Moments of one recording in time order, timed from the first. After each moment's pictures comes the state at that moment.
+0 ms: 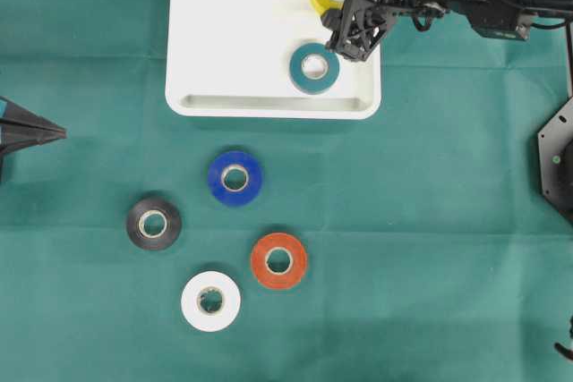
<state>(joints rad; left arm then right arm) 0.01 -1.37 1.52 -0.02 0.02 0.00 -0.45 0.10 0.51 -0.27 0.32 0.27</state>
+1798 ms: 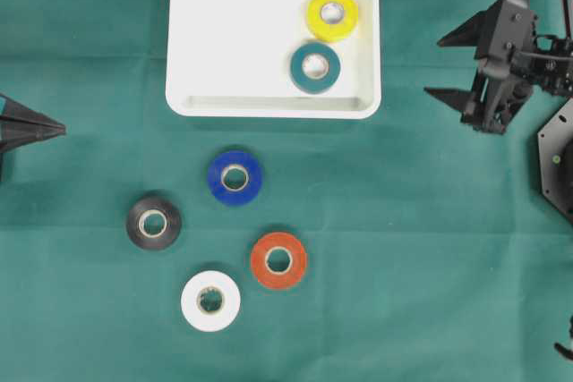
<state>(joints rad) 0.02 -1.37 1.52 -0.02 0.02 -0.01 -0.34 -0.57 1.18 -0.26 0.13 0.27</state>
